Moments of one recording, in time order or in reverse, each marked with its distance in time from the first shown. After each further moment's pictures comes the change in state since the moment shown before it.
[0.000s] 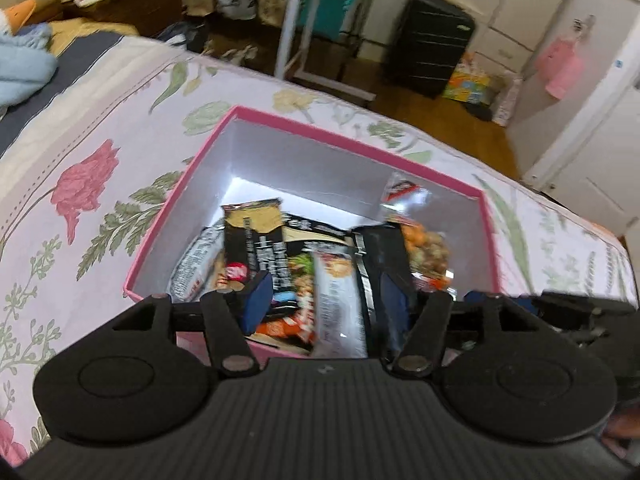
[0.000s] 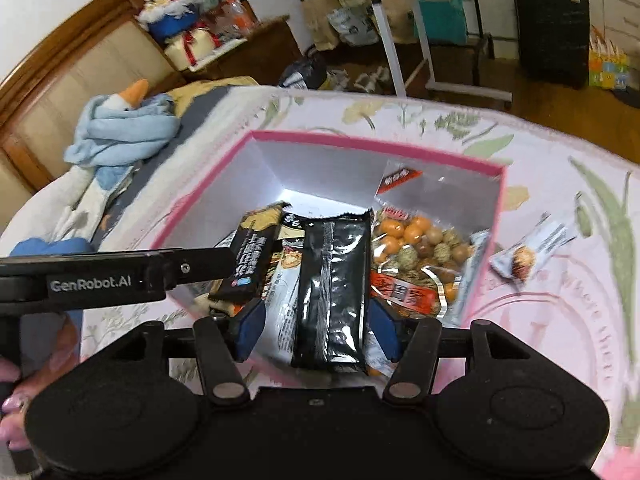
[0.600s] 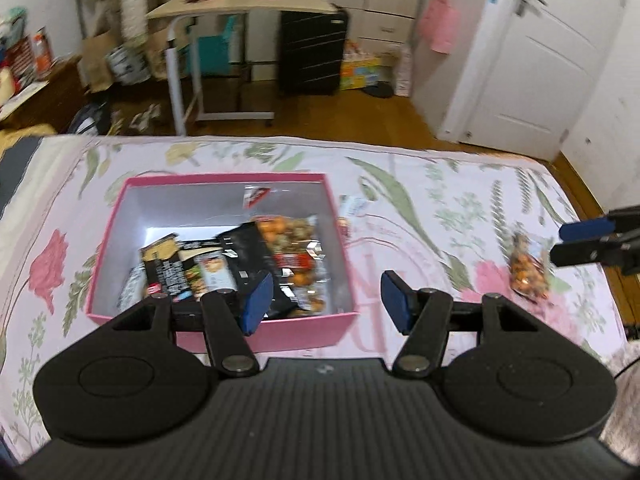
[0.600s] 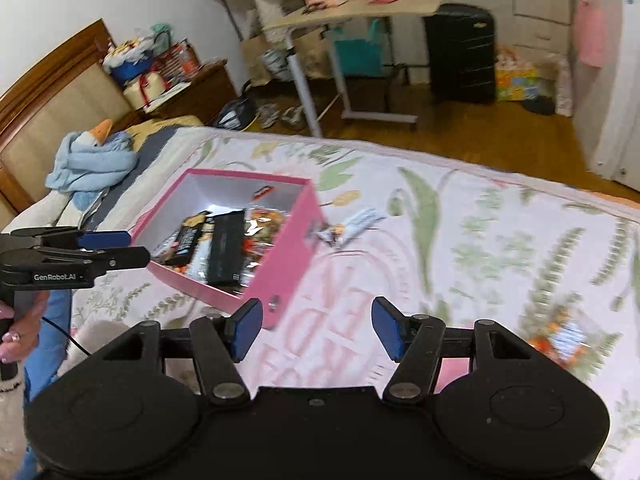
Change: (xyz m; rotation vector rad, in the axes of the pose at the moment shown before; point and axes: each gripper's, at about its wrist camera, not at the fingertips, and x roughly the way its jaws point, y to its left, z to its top) left arm -0.094 -0.114 -0.031 0.337 -0.033 -0.136; right arm -0.214 -0.082 -0.066 0.088 -0.077 -0.192
